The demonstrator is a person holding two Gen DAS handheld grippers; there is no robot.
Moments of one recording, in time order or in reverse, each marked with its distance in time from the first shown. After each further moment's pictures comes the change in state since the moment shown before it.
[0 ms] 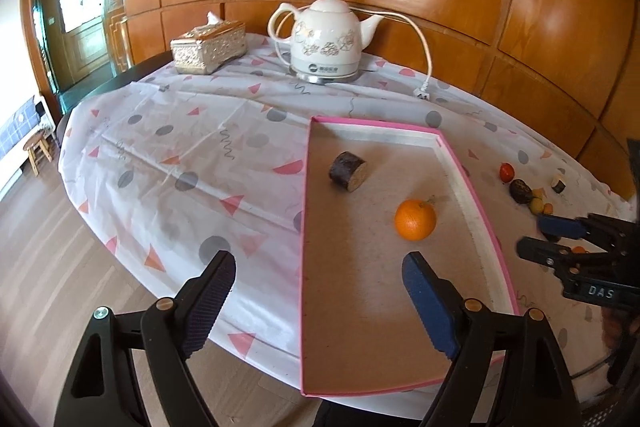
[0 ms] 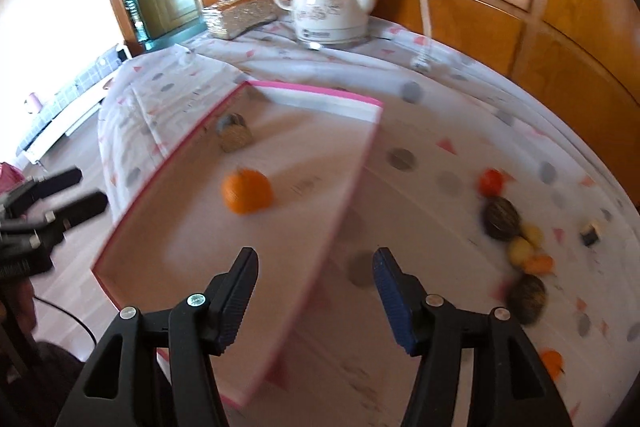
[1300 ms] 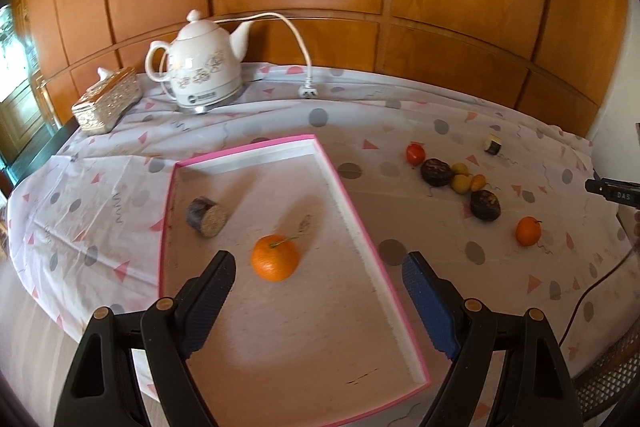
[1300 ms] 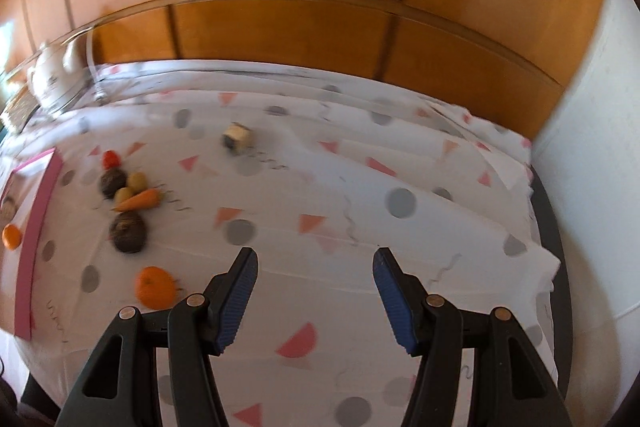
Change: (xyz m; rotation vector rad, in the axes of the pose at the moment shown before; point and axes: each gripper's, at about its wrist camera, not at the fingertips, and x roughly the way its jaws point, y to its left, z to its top) left arm 0.014 -0.118 0.027 0.257 0.014 -0.158; right arm -0.132 -0.264 -0.114 0.477 -0.006 -0.509
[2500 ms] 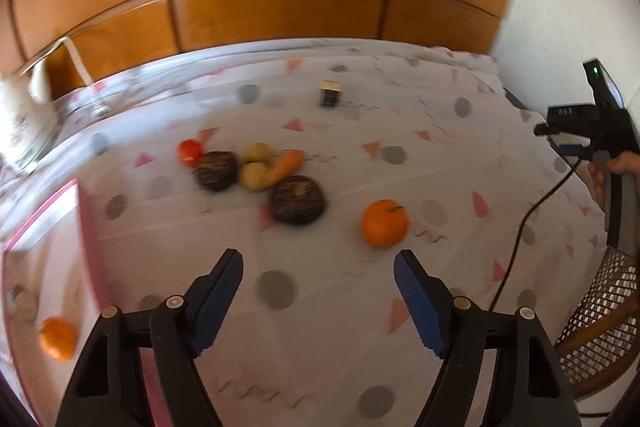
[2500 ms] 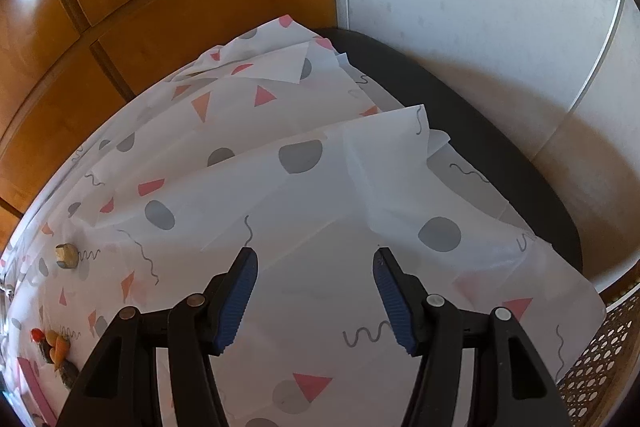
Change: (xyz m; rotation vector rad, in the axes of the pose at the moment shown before) left arm 0.070 -0.188 0.021 0.297 0.142 -0.319; right arm 0.025 -0.160 -0.045 0.729 0.126 -0.238
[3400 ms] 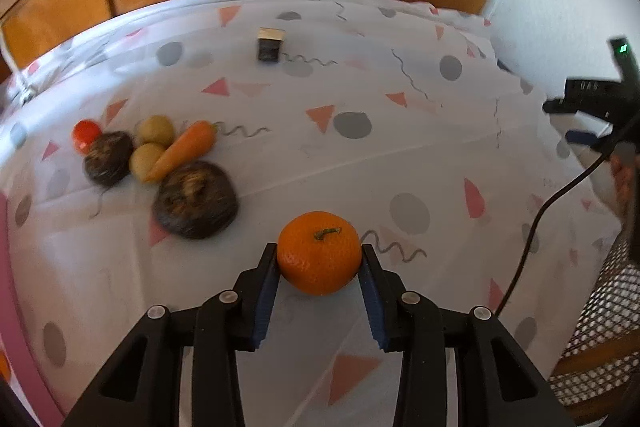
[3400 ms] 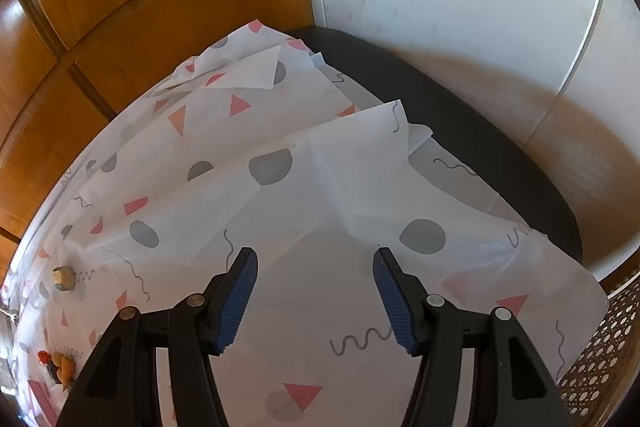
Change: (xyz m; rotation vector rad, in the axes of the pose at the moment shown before) left arm 0.073 -0.031 0.009 -0.017 0.117 -0.093; right arm 0.005 -0.016 0.006 0.075 0.008 -0.009
